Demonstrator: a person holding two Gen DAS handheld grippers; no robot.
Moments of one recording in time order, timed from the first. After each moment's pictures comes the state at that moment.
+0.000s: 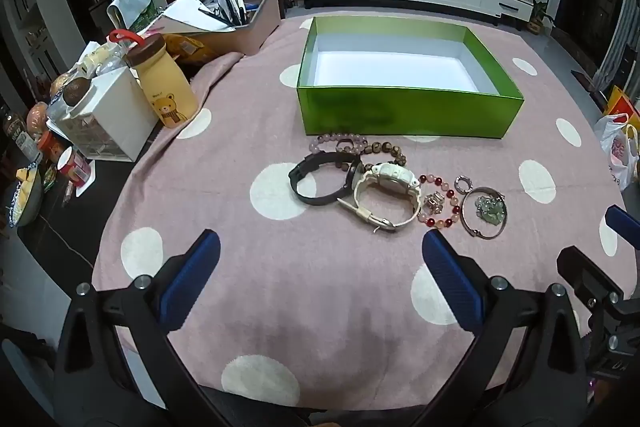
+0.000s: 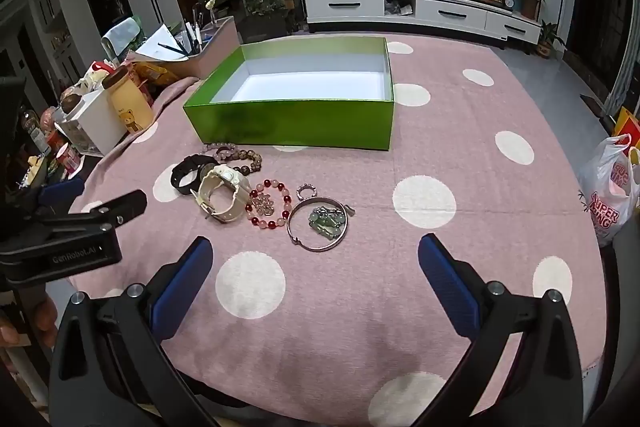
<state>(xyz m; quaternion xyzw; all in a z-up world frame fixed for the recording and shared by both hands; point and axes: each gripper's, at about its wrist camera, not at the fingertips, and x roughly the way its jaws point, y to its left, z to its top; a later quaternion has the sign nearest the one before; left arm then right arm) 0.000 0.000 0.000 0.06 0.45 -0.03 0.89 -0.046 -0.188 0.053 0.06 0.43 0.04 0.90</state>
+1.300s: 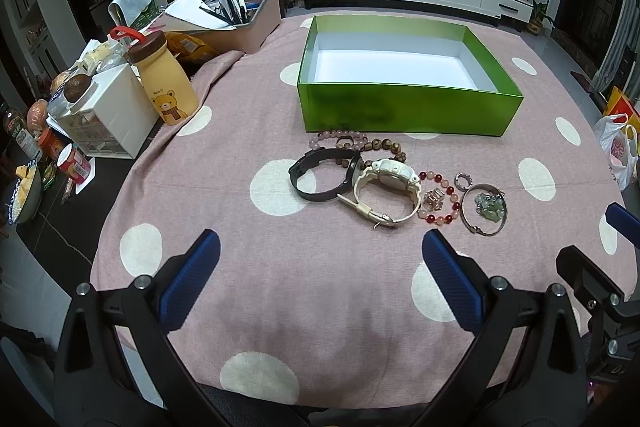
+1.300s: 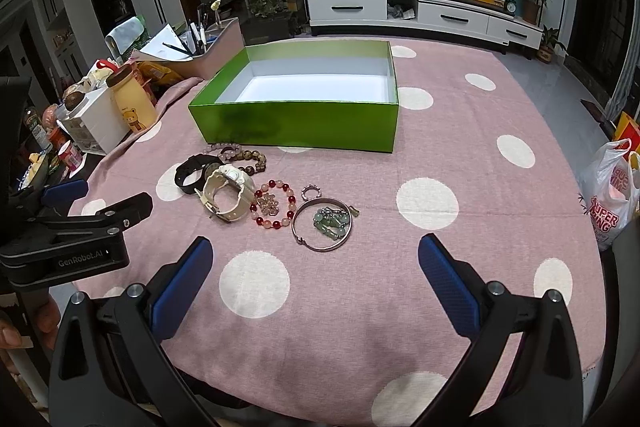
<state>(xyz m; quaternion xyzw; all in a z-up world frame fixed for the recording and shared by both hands) -0.004 0.002 -0.005 0.06 0.45 -0.03 0.89 -0.049 -0.181 0.057 0.05 0.42 0.04 0.90</state>
